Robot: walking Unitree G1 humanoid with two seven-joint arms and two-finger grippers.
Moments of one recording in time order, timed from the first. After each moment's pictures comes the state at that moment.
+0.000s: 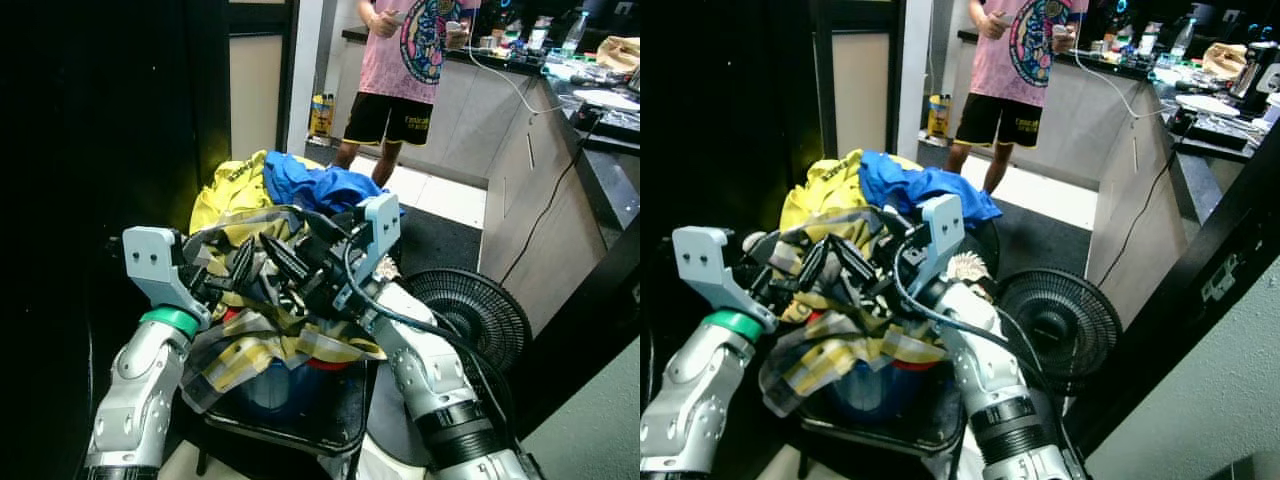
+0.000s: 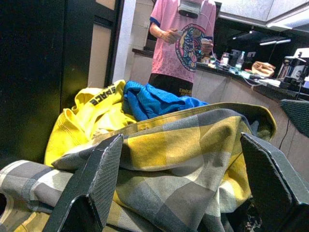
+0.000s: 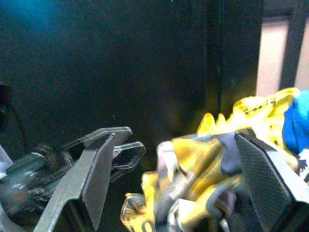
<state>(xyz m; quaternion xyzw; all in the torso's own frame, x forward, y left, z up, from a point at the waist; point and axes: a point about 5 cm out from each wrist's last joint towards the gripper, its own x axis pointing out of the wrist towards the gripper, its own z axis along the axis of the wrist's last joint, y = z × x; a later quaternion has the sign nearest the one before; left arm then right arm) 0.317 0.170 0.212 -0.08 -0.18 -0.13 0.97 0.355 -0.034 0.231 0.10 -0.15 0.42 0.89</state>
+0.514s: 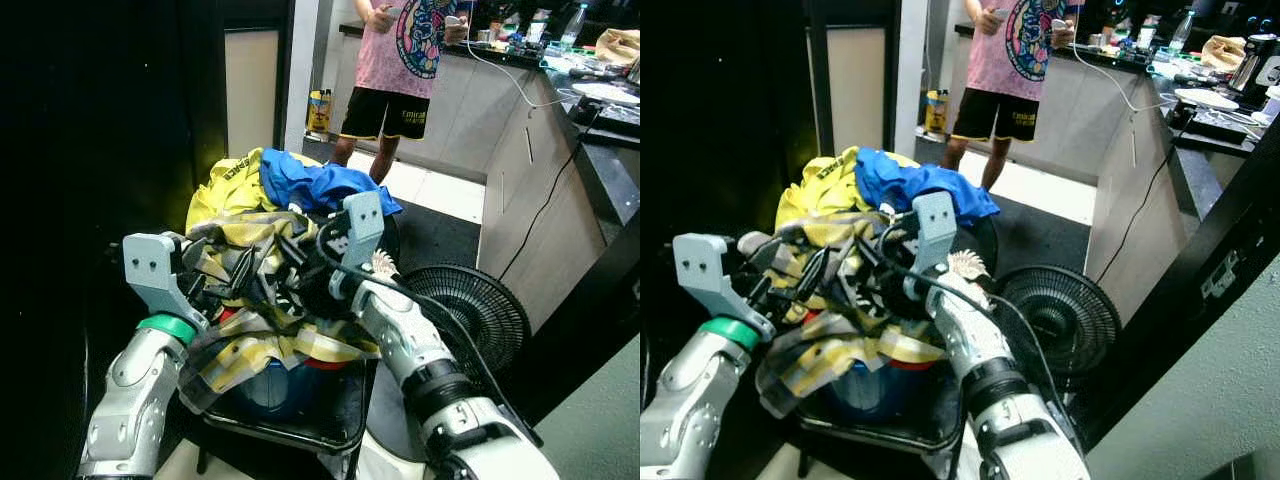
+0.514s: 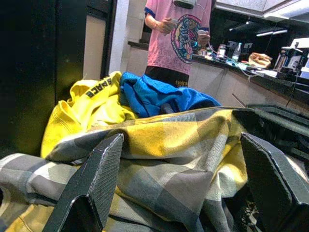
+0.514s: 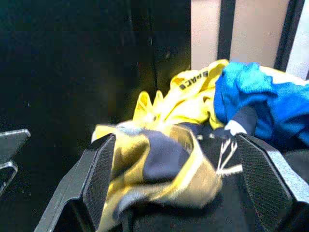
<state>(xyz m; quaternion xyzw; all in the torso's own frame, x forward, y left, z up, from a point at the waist) 0.312 0.175 0.209 -0.07 -0.17 -0.13 0.97 0.385 -0.040 0.231 0.07 -0.11 0.32 0.94</state>
